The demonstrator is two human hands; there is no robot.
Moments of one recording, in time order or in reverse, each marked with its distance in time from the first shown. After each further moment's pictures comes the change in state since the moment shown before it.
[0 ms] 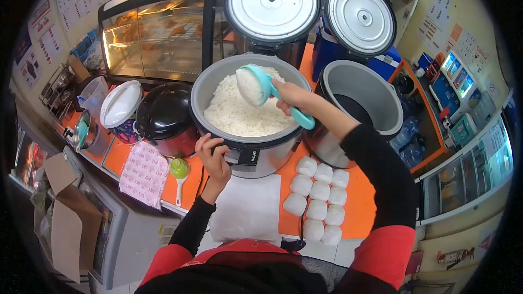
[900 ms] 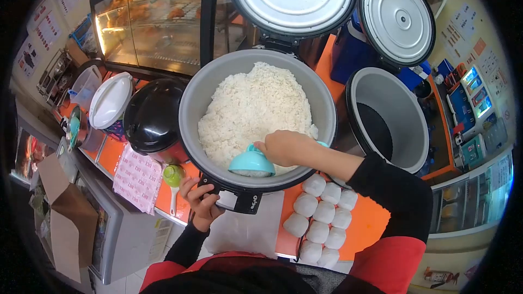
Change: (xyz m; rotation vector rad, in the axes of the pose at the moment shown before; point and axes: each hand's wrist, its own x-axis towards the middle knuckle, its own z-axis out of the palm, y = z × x) left_hand -0.016 -0.021 -0.009 0.074 -0.056 0.079; right_hand 0.040 0.011 0.041 -1.009 -0.245 -0.175
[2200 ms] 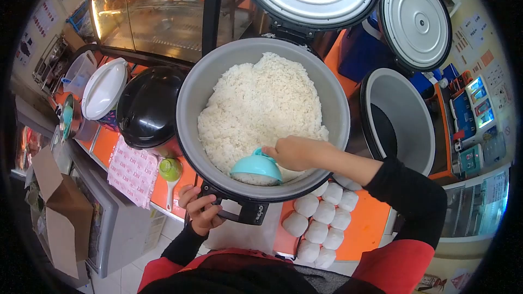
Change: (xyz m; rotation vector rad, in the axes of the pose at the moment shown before) left_hand -0.002 0.000 -0.007 -0.018 -0.080 -0.022; right_hand 0.016 0.008 -0.007 0.069 -0.277 0.009
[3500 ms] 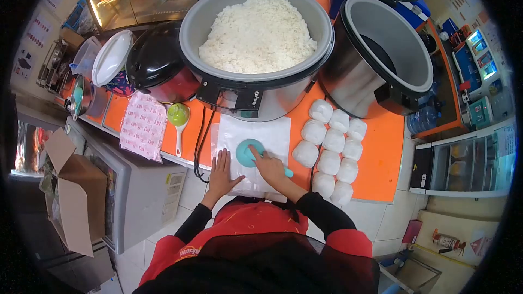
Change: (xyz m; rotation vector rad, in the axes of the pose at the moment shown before) left_hand -0.224 0.030 -0.054 0.161 -1.062 -0.402; right_hand 0.045 -0.038 0.377 -0.022 0.705 0.064
